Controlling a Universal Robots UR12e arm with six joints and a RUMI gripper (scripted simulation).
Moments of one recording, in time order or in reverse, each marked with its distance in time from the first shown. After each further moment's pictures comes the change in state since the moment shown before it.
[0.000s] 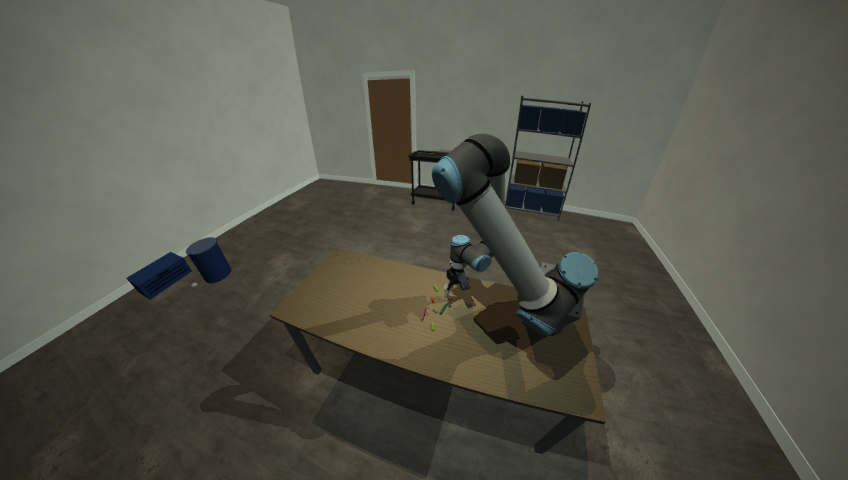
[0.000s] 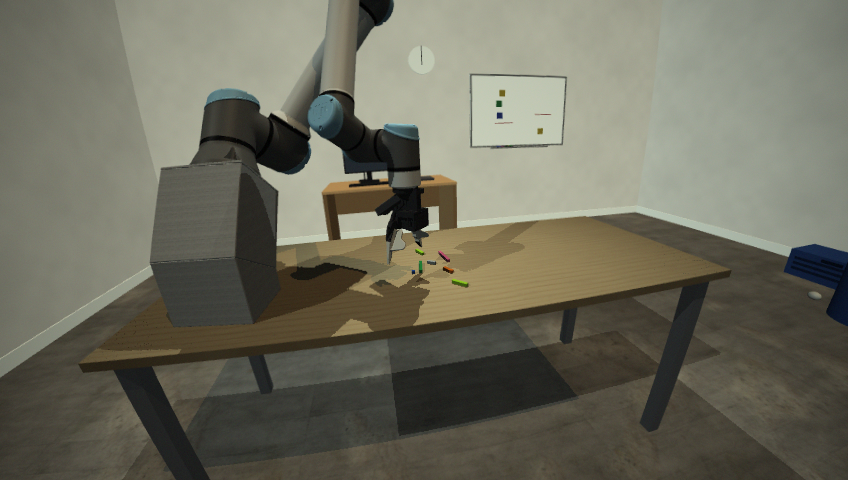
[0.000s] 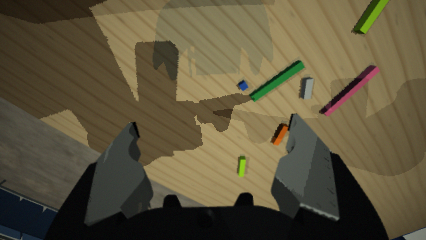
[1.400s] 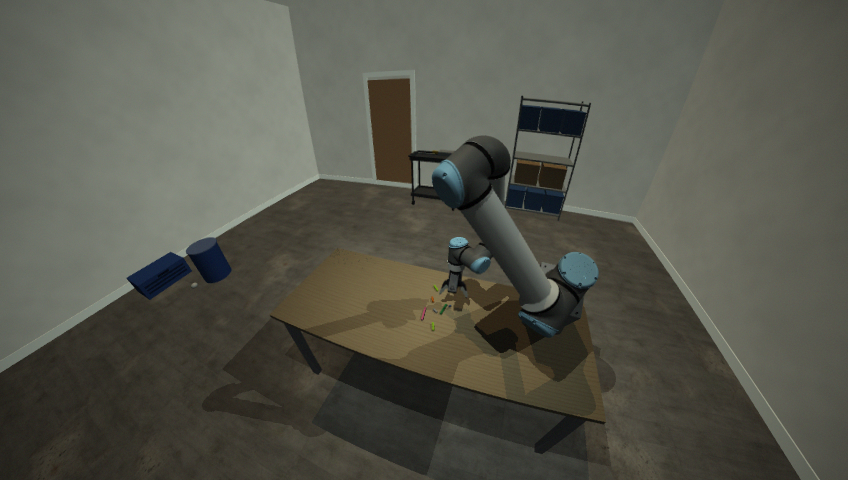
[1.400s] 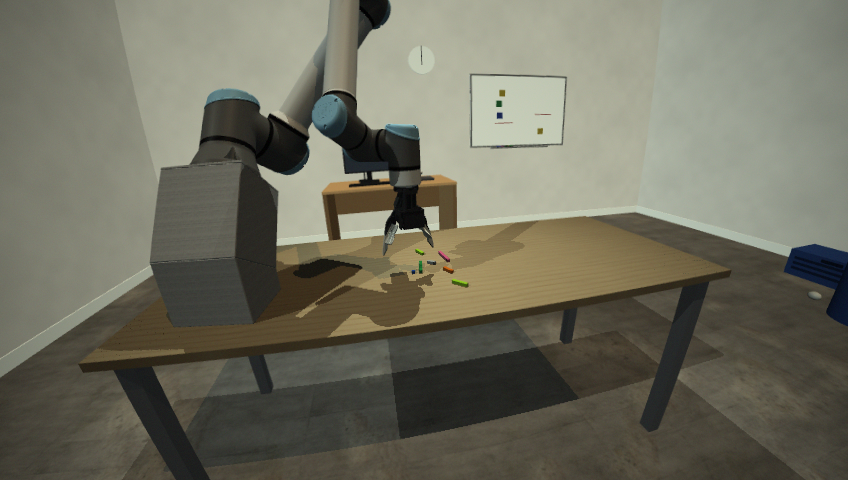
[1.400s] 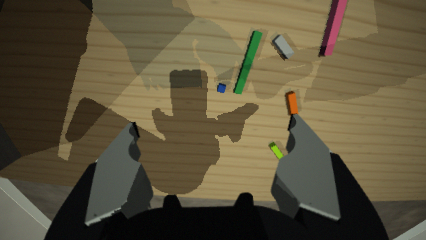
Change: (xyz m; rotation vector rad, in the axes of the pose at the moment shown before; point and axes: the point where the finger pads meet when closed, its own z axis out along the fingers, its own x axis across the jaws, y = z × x) arm 0.030 -0.010 0.000 0.006 0.003 0.640
